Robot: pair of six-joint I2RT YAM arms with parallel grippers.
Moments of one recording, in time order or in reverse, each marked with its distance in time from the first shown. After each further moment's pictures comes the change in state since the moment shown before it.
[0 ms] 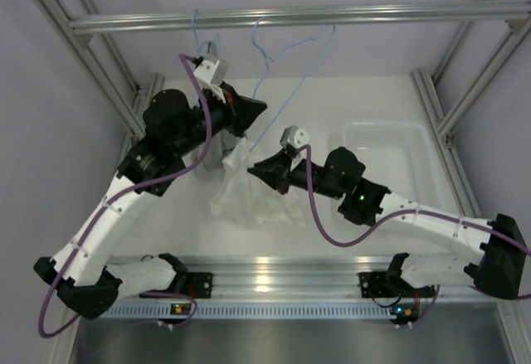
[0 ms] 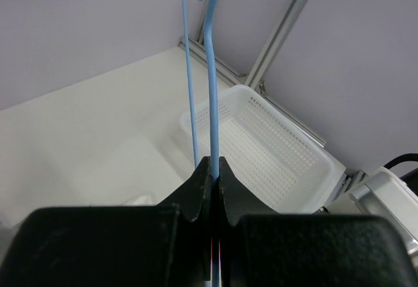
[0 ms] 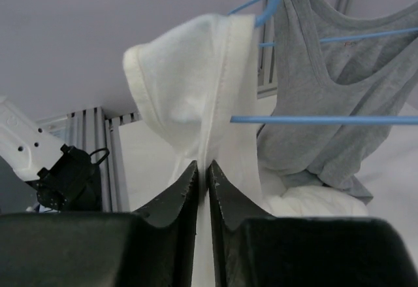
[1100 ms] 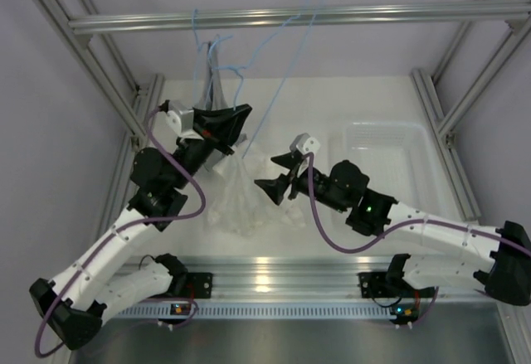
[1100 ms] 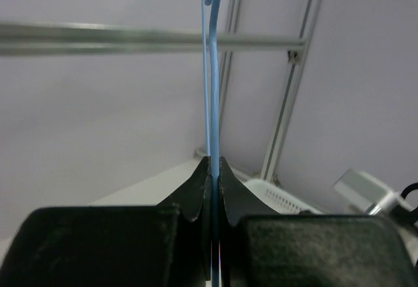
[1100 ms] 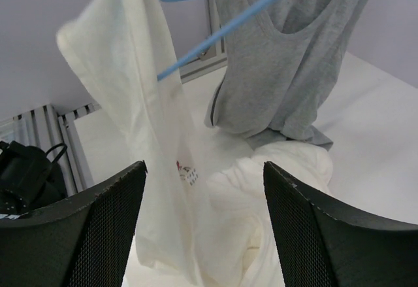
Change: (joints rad) left arm -0.005 -0.247 -0.555 0.711 -0.073 0.087; right arm 0.037 -0.090 -0.110 -0.047 0.240 0.007
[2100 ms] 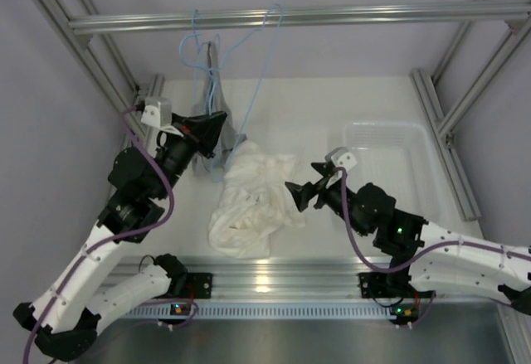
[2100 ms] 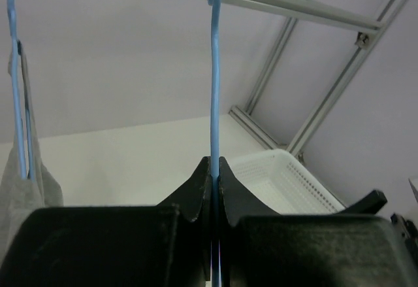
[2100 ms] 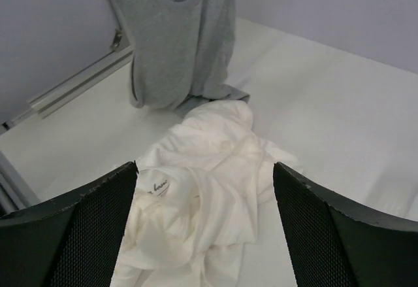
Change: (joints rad) left arm -0.008 -0.089 0.143 -0.366 -0.254 -0.097; right arm 0.105 -0.243 -0.134 -0.172 0.394 0.016
